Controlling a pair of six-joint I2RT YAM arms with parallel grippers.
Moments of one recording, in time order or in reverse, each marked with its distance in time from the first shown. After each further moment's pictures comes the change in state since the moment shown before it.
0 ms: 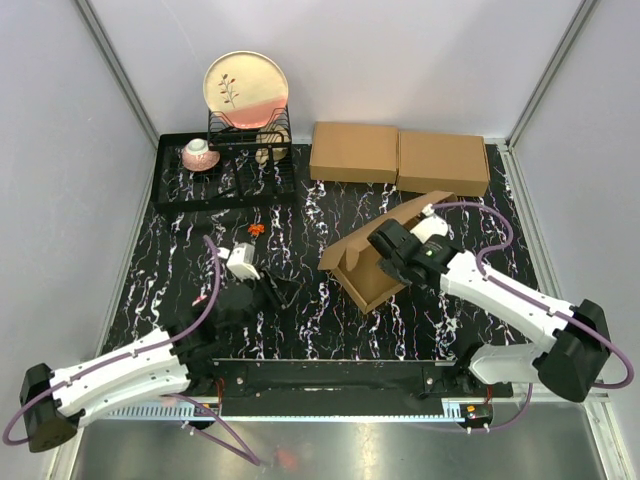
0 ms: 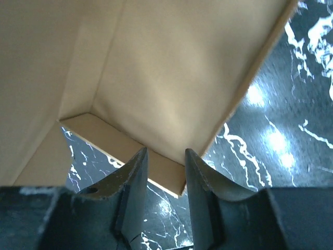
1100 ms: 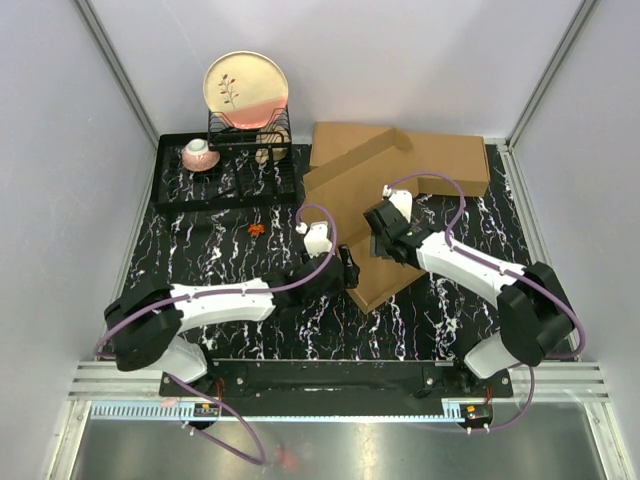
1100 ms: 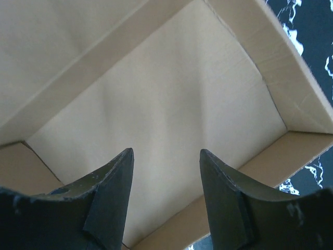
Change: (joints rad) left arm -0.079 0.832 0.389 0.219 -0.105 0.034; right arm -0.164 0.257 0.022 0.401 -0.026 -0.807
